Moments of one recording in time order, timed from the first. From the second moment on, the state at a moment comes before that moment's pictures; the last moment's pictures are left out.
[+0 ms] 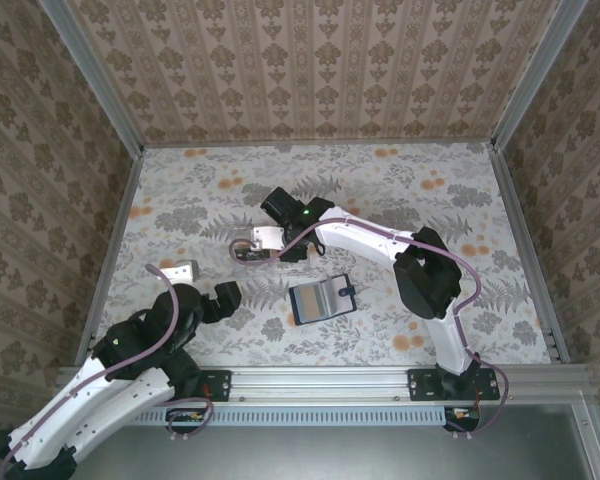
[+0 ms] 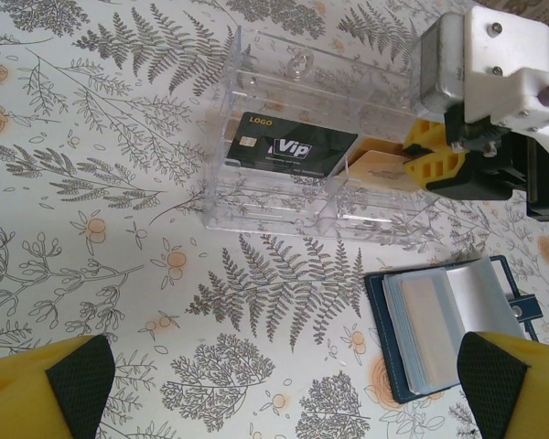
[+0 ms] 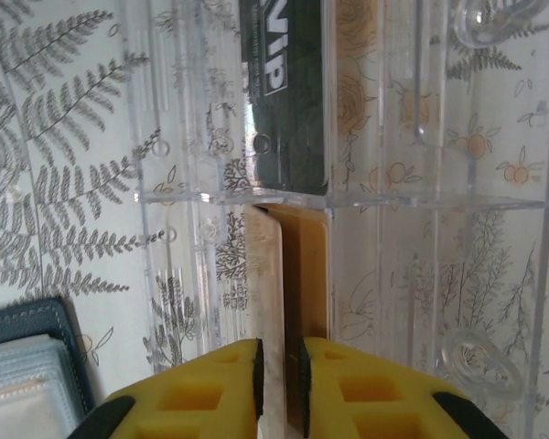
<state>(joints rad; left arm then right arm) -0.87 0.36 0.60 -0.92 -0.36 -0.83 0.82 2.08 1.74 -0.79 0.04 -0.78</state>
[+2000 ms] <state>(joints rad) -0.97 1.39 0.62 -0.12 0.01 -0.95 0.67 1.51 0.70 -0.31 -0.04 0.38</state>
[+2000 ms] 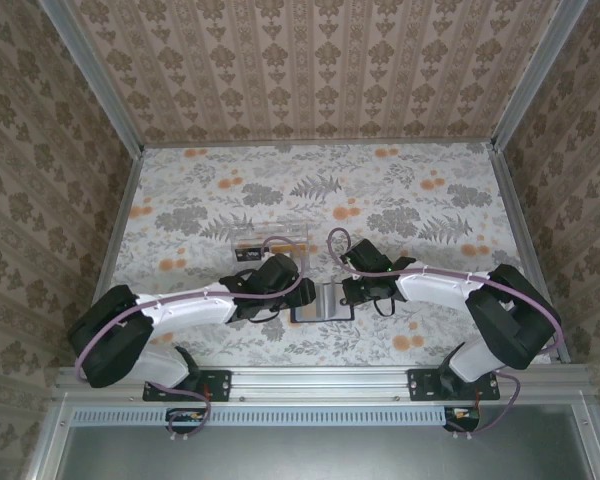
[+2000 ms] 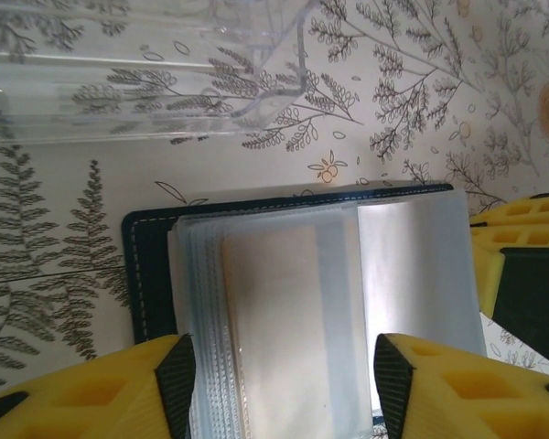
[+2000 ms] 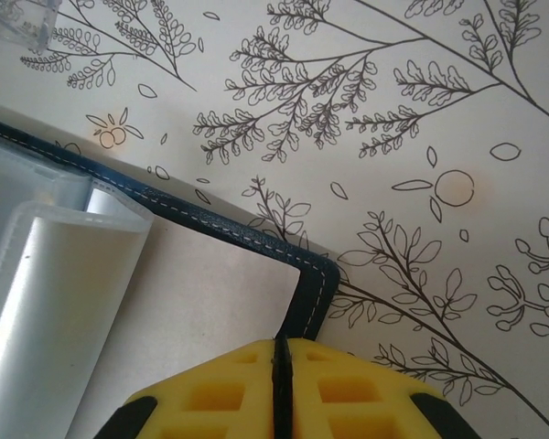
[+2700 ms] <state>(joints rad) -0.98 1.48 0.66 -0.09 0.05 -0.95 0.67 1.52 0.70 -0.29 -0.06 0.38</state>
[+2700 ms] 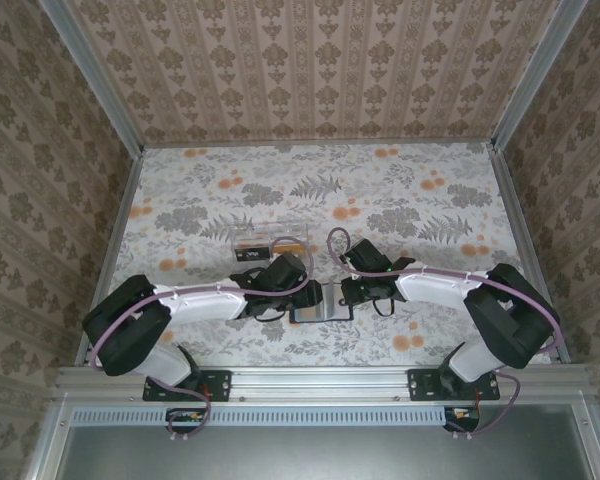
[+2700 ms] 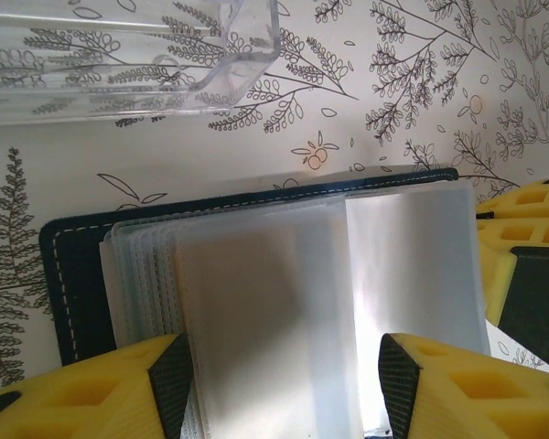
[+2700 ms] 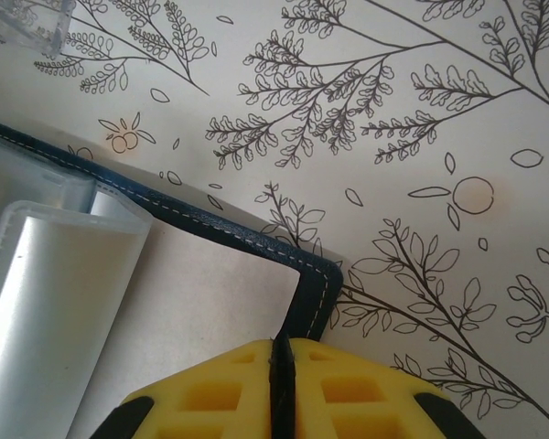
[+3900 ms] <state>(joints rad) -1.06 1.58 0.79 0.03 0.18 -0.87 0.60 1.37 0.63 -0.30 -0.03 0.45</state>
